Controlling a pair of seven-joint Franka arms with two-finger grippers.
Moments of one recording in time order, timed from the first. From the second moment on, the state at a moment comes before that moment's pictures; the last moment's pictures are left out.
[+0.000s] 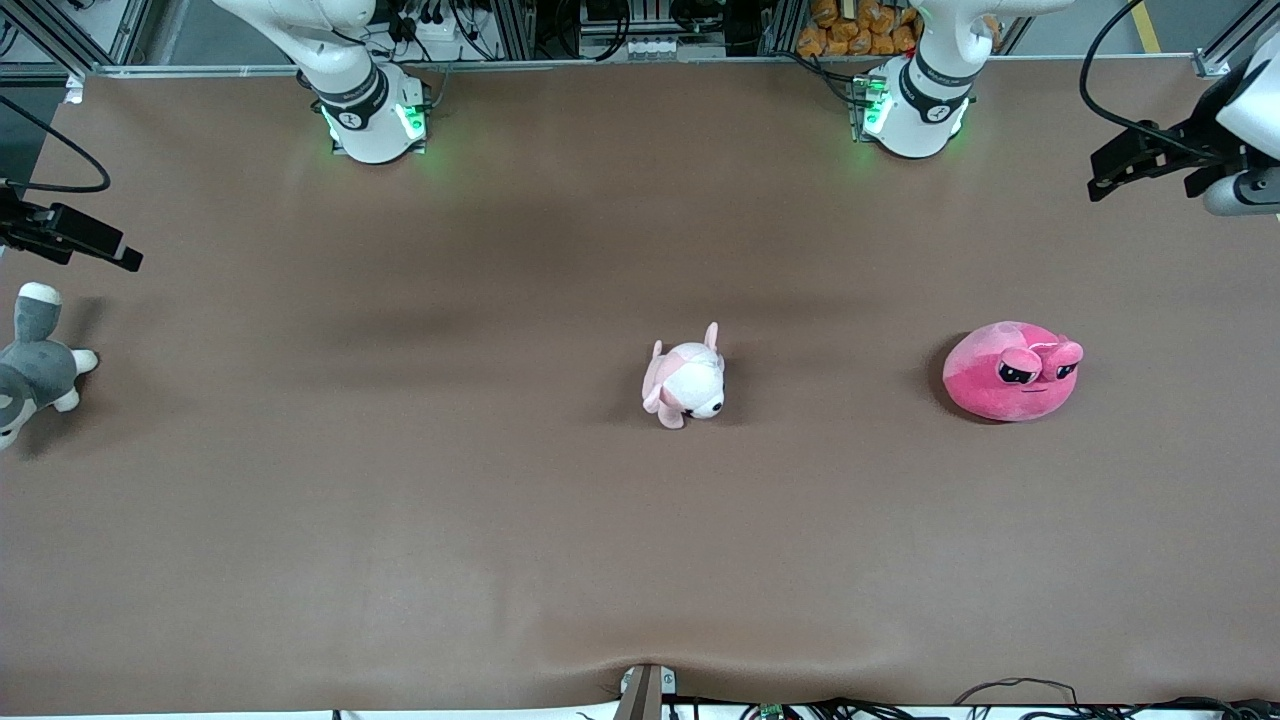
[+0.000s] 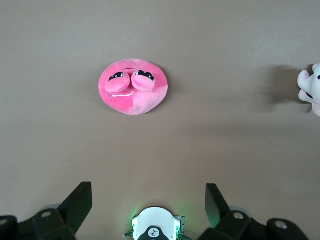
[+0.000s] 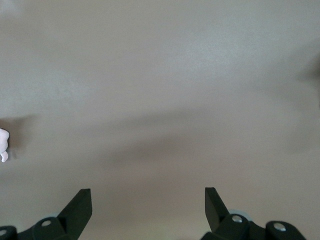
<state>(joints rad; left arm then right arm) -0.04 -0.09 -0.04 -1.55 0.05 1.38 -0.10 -0.20 -0.06 0.03 -1.69 0.13 1.56 0.00</state>
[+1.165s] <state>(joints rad) -0.03 -0.06 -0.05 -1.63 0.03 1.45 -0.72 -0.20 -0.06 0.03 -1.69 0.13 1.56 0.00</state>
